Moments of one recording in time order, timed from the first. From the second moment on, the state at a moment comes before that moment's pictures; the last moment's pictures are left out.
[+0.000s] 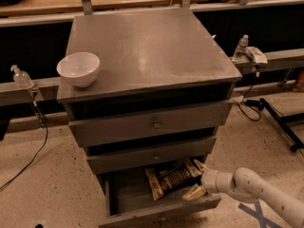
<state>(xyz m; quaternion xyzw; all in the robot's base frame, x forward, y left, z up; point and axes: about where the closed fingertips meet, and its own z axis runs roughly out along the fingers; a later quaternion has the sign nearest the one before) 0.560 -0.181 0.320 -0.49 0.73 0.23 0.41</state>
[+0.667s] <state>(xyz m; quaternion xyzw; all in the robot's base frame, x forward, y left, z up) 0.587 -0.208 0.272 -0.47 0.74 0.21 0.43</state>
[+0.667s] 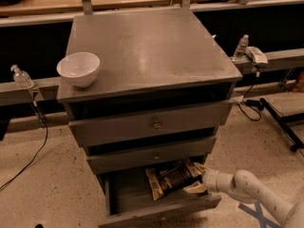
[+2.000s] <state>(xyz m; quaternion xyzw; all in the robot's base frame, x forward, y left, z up) 0.646 -0.259 0.199 -0.46 0.79 0.18 0.37</state>
